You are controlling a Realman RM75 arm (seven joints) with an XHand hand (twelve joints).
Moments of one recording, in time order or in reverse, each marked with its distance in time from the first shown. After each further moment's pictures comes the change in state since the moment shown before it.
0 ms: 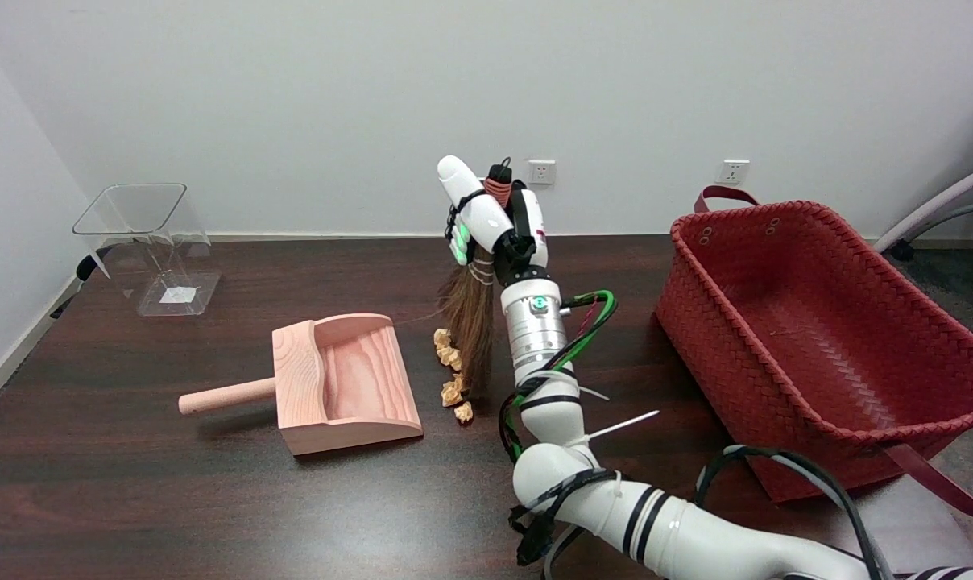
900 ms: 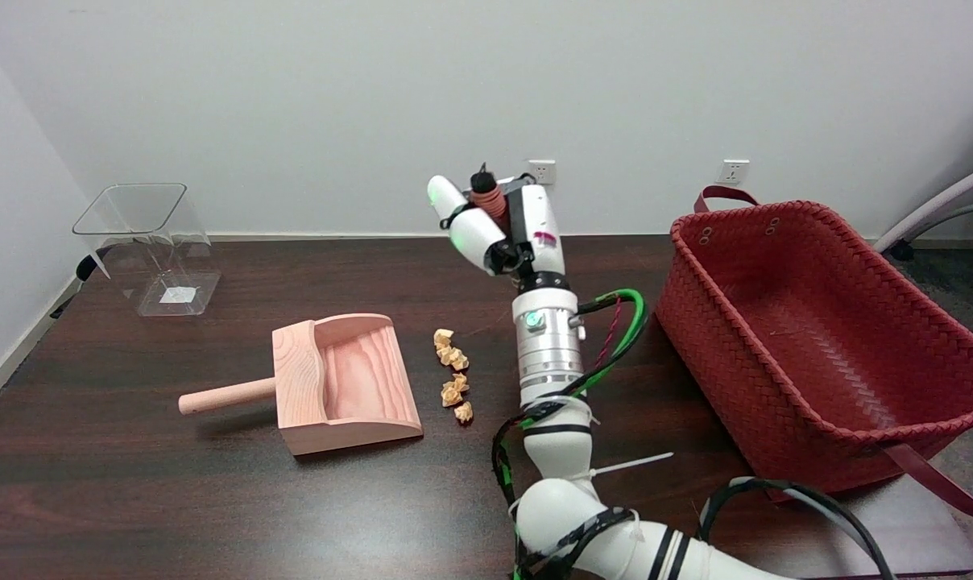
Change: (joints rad) arm -0.121 0.010 -0.054 0.265 0.054 0.112 -0.720
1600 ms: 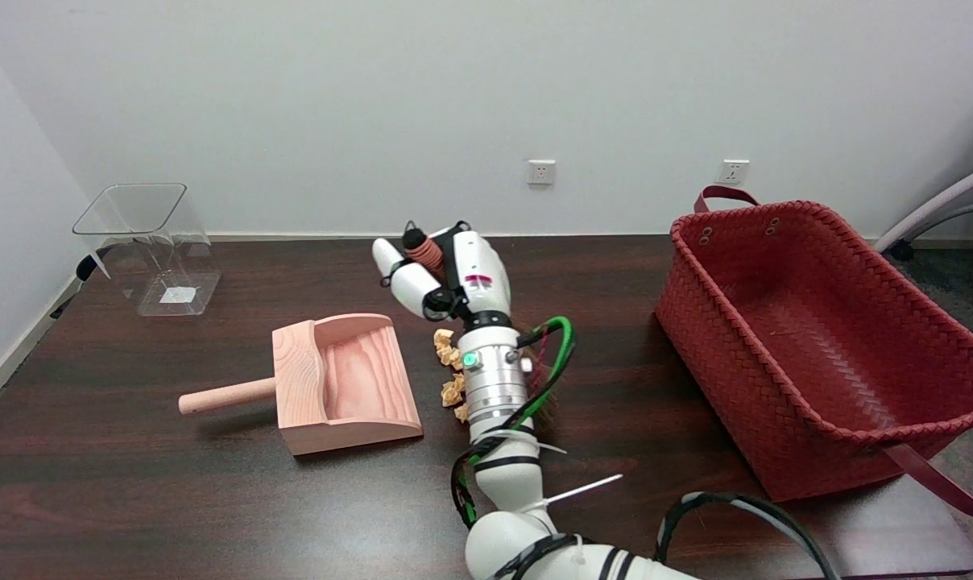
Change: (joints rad) arm 0.043 -0.131 -0.056 -0.252 -0.044 0.014 -0.088
